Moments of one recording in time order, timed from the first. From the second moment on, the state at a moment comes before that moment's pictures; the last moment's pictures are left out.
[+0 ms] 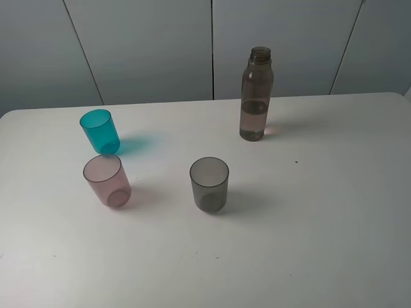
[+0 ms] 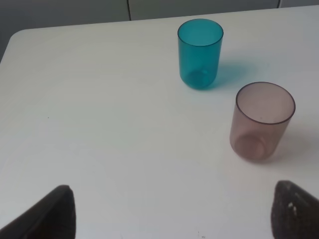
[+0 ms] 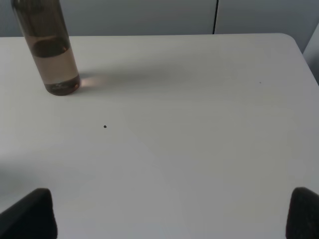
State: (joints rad) left arm -0.02 0.00 -0.51 -0.02 1.08 0.03; right arm 0.07 0.00 -0.51 -0.07 1.10 0.06
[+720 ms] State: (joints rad) left arm -0.02 0.00 -0.51 -0.02 1.08 0.03; right arm 0.07 0.00 -0.51 -0.07 1.10 0.06
